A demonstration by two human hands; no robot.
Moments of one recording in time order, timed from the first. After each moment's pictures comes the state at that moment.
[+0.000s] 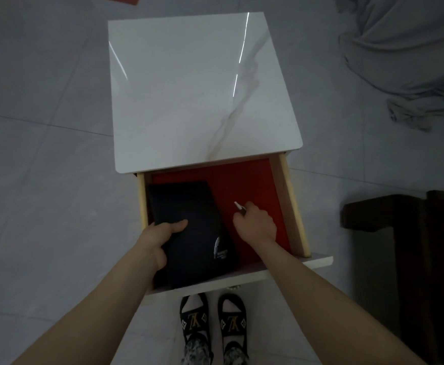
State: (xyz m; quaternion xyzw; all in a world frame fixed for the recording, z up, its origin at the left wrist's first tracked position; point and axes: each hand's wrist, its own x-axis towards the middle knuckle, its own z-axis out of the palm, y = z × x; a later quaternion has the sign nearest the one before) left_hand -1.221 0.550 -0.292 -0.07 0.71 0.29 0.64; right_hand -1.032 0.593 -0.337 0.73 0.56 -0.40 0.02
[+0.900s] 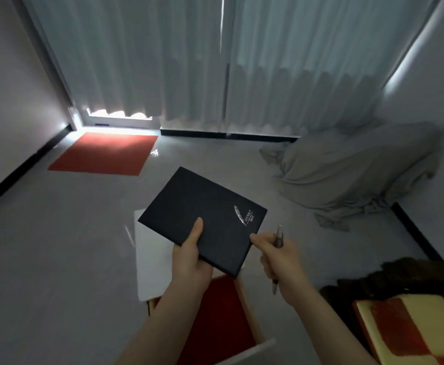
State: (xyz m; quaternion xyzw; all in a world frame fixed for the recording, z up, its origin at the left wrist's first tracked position) left_hand -1.137 0.593 0.091 0.02 0.37 0.64 0.68; right_hand -0.975 0.576 0.103 0.60 0.36 -0.55 -0.46
